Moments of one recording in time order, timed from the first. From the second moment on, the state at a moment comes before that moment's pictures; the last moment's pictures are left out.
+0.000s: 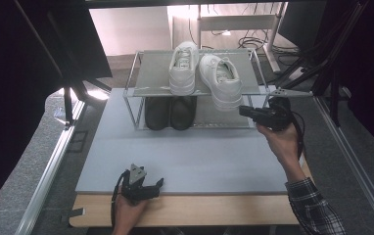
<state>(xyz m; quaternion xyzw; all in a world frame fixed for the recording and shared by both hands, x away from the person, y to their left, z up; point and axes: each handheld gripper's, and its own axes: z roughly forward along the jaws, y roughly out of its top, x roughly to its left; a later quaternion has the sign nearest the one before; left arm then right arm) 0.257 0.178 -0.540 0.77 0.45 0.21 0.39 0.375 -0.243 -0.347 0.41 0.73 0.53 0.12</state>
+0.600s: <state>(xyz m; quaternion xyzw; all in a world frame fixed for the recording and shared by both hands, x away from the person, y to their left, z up) 0.257 0.178 -0.540 0.78 0.45 0.21 0.39 0.379 -0.232 -0.349 0.41 0.73 0.53 0.12</state>
